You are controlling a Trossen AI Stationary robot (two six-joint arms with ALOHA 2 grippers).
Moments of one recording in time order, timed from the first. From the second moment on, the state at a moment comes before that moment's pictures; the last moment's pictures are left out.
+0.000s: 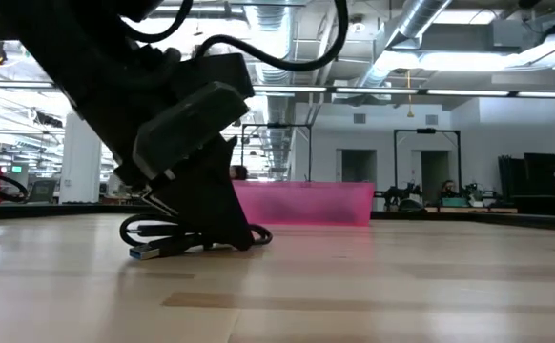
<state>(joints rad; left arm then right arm) -0.50 2.03 1.10 -0.22 -0.56 -0.90 0.77 1.34 1.36 -1.33 0.58 1.20</state>
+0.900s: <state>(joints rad) -0.45 1.65 1.16 -0.34 -0.60 -0.85 0.72 1.34 1.36 -1.13 0.66 1.08</state>
